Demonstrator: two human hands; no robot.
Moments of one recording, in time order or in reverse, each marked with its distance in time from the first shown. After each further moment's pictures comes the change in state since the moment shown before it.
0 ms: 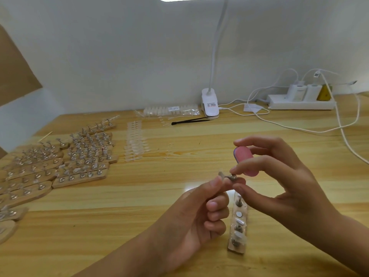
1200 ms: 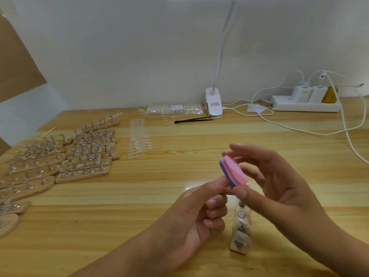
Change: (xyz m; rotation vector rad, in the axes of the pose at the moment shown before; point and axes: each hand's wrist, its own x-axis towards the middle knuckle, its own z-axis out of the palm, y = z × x) left_hand -0.001 0.000 0.003 -0.004 0.130 0.013; right_hand -0.002 -0.016 0.014 0.575 -0.002 0.260
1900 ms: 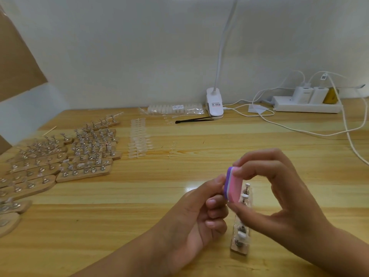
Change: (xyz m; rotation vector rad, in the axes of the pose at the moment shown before) left_hand -0.002 -0.001 0.007 -0.100 0.098 -0.034; right_hand 0.000 0.003 -0.005 -0.459 -0.031 -0.313
